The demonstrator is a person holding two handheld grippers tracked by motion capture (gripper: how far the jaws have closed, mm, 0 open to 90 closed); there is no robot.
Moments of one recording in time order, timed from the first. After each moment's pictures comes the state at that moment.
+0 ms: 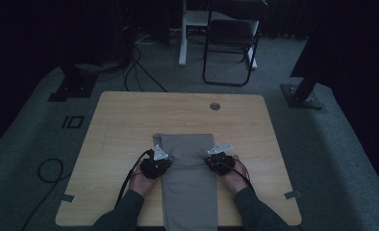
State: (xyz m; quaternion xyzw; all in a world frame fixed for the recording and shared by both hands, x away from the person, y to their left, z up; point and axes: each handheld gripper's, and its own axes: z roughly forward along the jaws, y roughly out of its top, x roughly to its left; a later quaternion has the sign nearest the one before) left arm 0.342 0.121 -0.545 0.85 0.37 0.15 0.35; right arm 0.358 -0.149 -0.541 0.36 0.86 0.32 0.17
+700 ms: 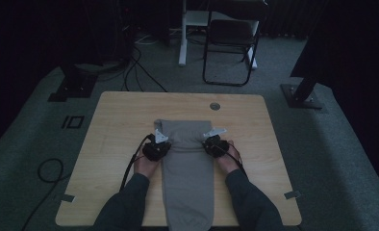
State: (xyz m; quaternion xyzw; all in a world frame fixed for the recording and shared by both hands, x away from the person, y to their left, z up) left arm 0.410 0.120 -0.550 0.82 0.40 0.20 0.35; right arm 0.425 -0.135 -0.541 0.39 0.84 0.31 0.20
